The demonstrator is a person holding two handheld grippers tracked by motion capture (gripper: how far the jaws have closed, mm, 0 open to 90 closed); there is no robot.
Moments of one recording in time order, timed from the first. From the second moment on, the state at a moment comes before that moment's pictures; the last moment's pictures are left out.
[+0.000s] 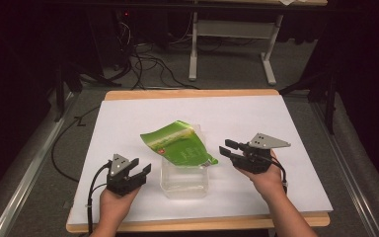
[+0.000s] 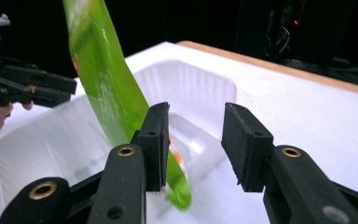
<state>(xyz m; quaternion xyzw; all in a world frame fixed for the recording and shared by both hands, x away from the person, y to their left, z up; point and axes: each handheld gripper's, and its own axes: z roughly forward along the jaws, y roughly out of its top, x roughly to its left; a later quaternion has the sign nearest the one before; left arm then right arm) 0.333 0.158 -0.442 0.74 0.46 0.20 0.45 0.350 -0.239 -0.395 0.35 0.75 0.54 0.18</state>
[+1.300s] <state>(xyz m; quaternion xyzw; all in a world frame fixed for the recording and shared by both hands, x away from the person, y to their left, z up) 0.339 0.117 -0.460 0.78 0.43 0.14 0.44 0.355 -0.169 -0.436 0.37 0.80 0.44 0.17</state>
